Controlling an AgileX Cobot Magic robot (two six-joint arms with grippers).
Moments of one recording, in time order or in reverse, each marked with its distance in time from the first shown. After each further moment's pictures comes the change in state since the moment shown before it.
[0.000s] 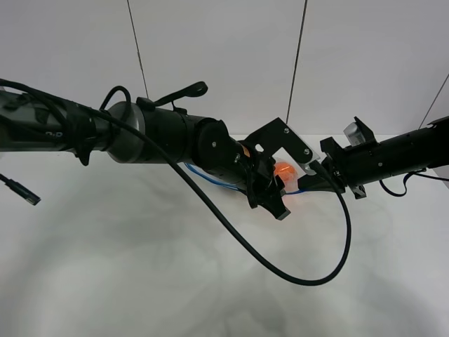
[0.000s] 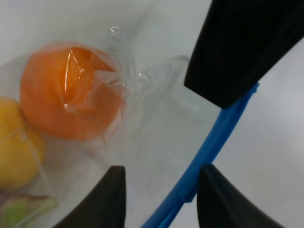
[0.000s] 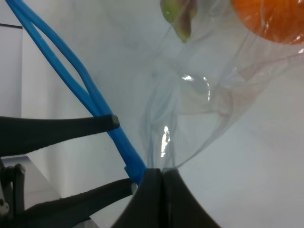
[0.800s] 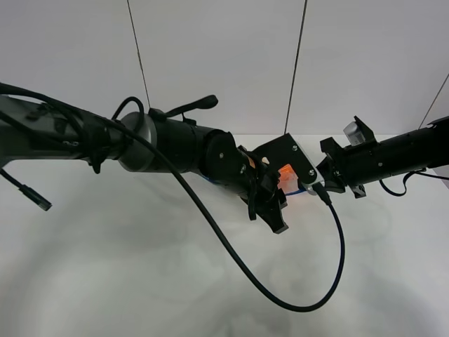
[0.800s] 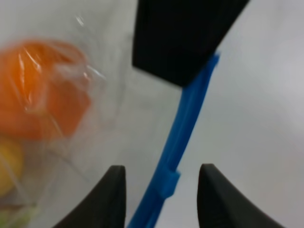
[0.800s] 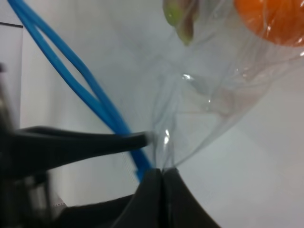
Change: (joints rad) left arm -0.018 0.052 -0.003 0.001 0.001 0.099; right arm 0.000 0.000 0.000 0.003 0.000 -0.014
